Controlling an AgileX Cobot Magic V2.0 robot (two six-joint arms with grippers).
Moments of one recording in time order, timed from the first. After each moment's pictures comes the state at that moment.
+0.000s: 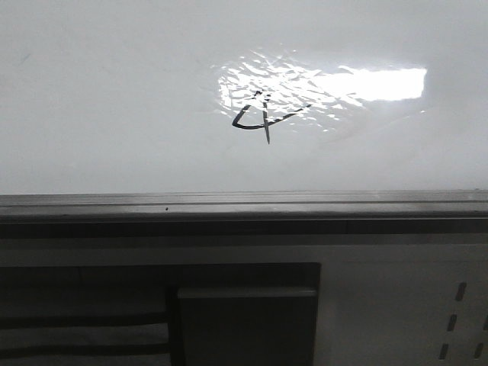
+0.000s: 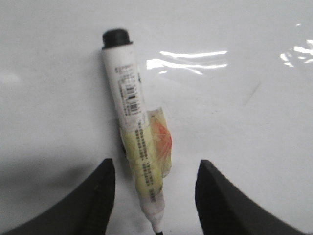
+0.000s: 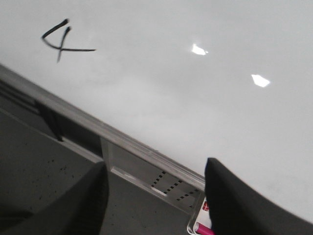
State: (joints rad) left arm -0.10 1.01 -0.73 -0.14 0.42 0.11; right arm 0.47 0.77 -1.00 -0.18 0.99 -0.01
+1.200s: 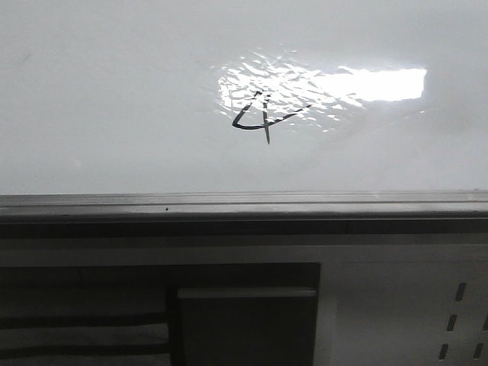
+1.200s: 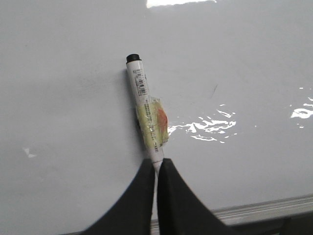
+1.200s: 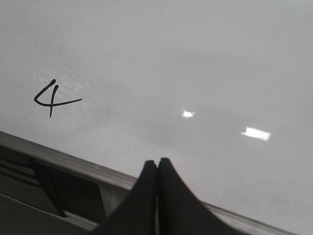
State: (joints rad) left arm -0.10 0.49 -0.50 -0.11 0.40 0.11; right arm 0.47 0.49 -0.70 -0.29 0.69 0.21
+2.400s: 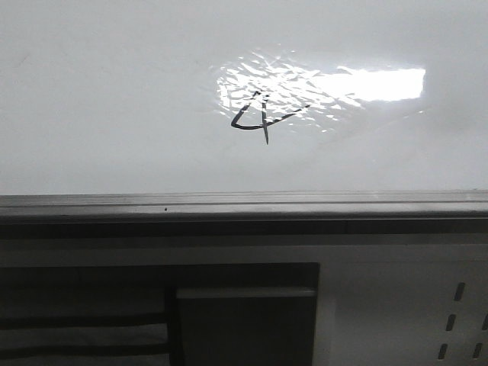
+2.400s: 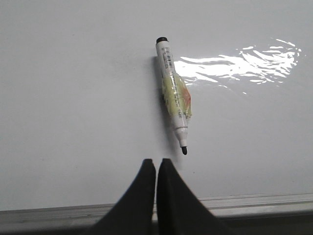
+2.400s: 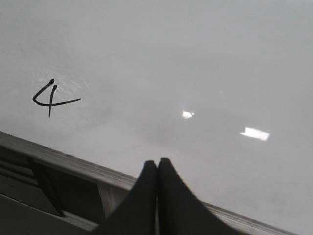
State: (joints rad) left arm -0.06 0.00 0.00 -0.12 0.08 0.11; right arm 0.47 0.49 -0.70 -0.29 0.69 0.21
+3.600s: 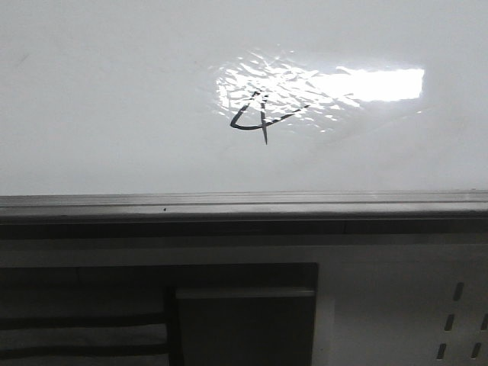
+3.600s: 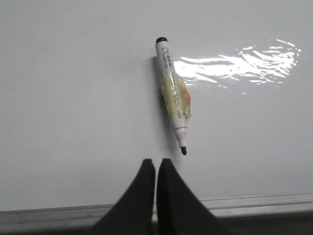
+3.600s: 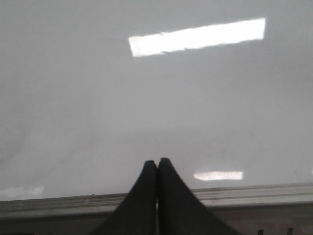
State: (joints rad) left arm -0.06 0.00 0.00 -0.12 0.08 0.11; right arm 0.02 0.06 -0.11 -0.14 0.18 0.22
